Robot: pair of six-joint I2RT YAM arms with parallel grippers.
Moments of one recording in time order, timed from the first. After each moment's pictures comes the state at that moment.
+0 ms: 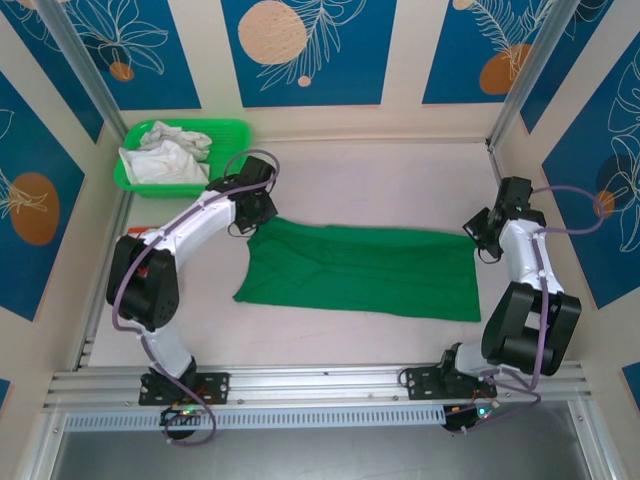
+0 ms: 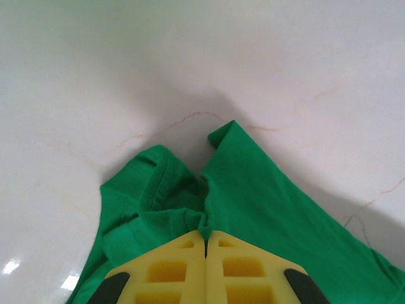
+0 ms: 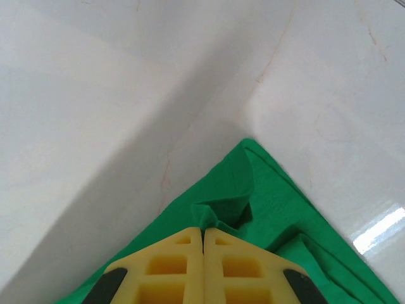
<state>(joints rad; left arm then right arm) -0.45 1.76 1.41 -0.76 -0.14 -0.86 -0.32 1.39 1.04 -0.76 -0.04 0.60</state>
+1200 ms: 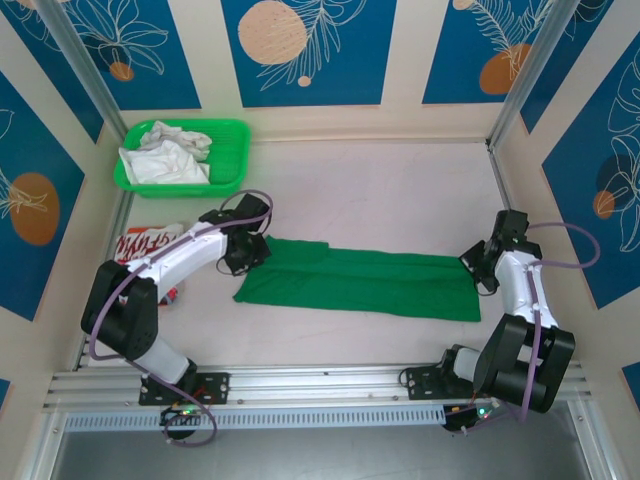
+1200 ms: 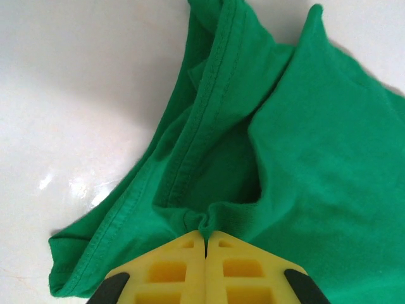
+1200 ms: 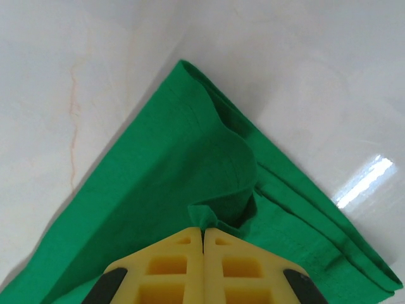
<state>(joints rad) -0.52 1.56 1.09 -0.83 -0.05 -0.95 -0.36 1.22 0.80 -0.80 -0.06 0.62</state>
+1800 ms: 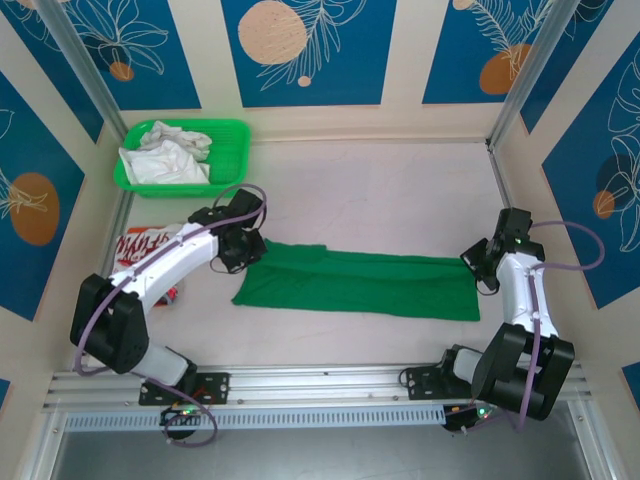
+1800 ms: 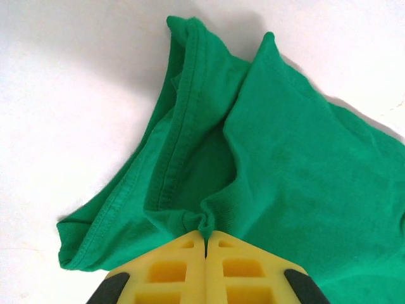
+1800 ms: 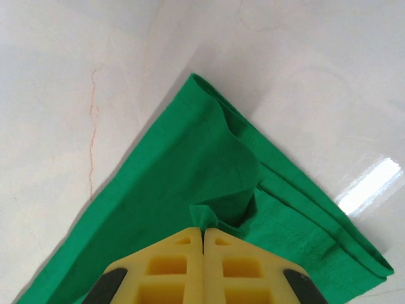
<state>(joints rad) -0.52 1.47 1.13 -0.91 -0.04 -0.95 -0.36 1.17 0.82 -0.84 -0.06 0.63</state>
